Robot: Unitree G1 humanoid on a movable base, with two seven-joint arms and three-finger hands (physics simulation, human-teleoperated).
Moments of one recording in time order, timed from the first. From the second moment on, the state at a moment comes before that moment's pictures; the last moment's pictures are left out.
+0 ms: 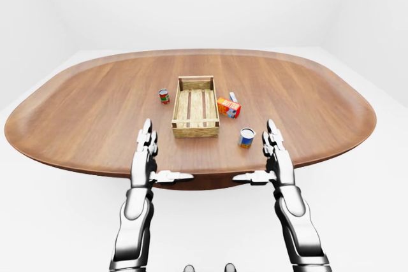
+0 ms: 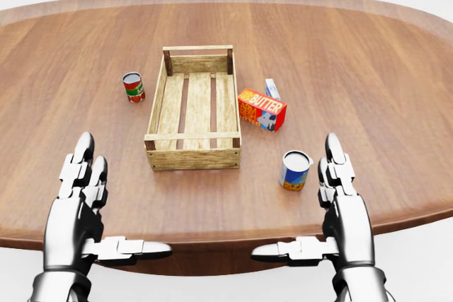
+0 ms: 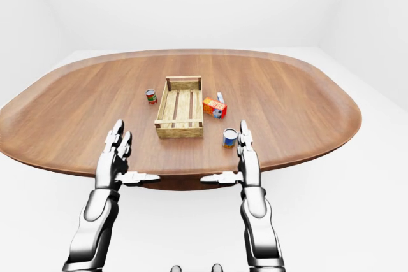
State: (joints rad) left arm 0.02 0.02 0.04 -0.09 -0.04 -0.02 -0.04; right arm 0.05 0.00 -0.01 -0.10 -0.03 0.00 0.00
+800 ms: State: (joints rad) left arm 0.09 0.01 0.05 -0.23 -0.06 -0.08 -0.06; right arm 0.11 0.00 0.03 -0.22 -0.10 0.03 -0.04
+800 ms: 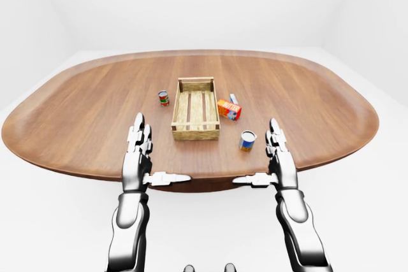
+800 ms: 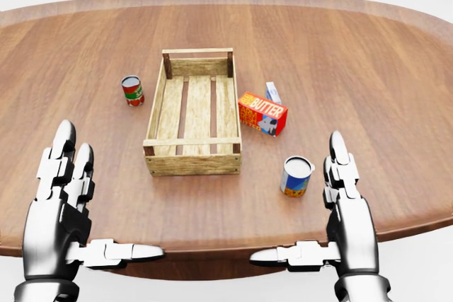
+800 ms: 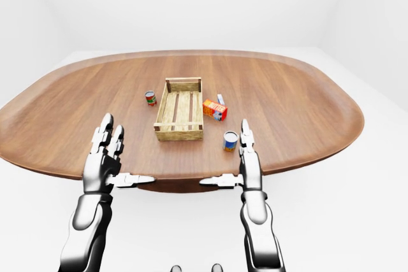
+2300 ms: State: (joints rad) left arm 0.15 0.00 0.05 -0.41 -0.04 -0.07 -0.06; right arm 0.20 0.00 0.05 -0.42 -0.17 -0.01 -0.07
